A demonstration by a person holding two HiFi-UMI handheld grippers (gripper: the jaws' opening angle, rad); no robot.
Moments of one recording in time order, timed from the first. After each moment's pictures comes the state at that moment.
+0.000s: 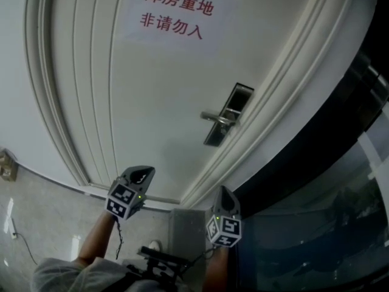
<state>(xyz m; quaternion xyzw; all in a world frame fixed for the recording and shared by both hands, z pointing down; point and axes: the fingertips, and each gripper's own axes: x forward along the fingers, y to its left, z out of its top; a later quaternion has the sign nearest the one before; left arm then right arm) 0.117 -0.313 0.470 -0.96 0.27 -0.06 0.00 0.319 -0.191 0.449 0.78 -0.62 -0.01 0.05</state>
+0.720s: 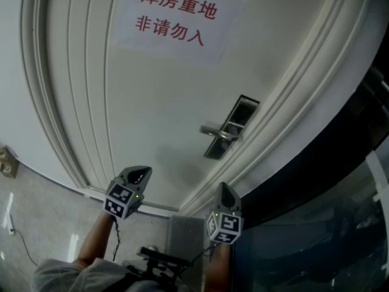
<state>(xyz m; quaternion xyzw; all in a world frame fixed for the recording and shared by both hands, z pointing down) 0.134 -0.368 0.470 -0.95 0.31 -0.06 -0.01 0.351 -0.263 0.432 0.77 -0.64 -0.03 0.07</state>
